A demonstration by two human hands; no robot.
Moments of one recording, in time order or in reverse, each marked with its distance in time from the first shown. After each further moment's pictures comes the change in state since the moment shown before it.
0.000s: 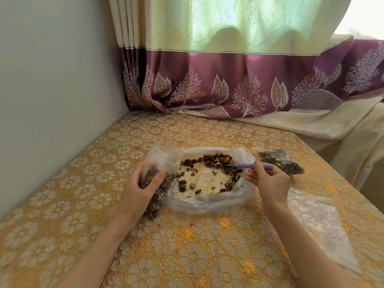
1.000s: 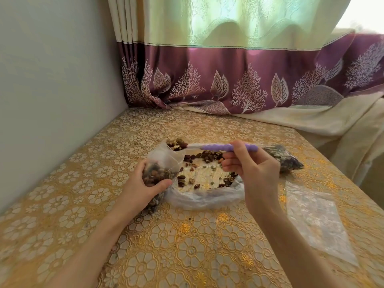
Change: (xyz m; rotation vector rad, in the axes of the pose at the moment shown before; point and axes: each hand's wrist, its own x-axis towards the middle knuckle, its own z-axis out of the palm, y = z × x) left_hand 0.004 -0.007 -0.004 0.233 -0.086 -0.035; right_hand -0.065 -0.064 0.025 0.244 -0.291 -0.201
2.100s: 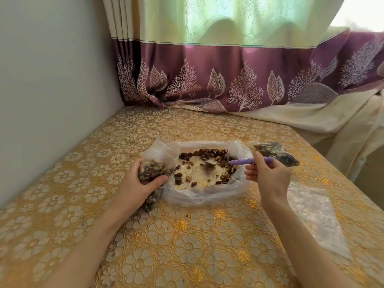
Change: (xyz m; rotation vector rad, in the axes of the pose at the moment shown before) left_hand -0.001 0.003 0.000 -0.050 0.011 -0.009; right_hand 0.025 0.044 -0.053 -0.269 0.291 0.140
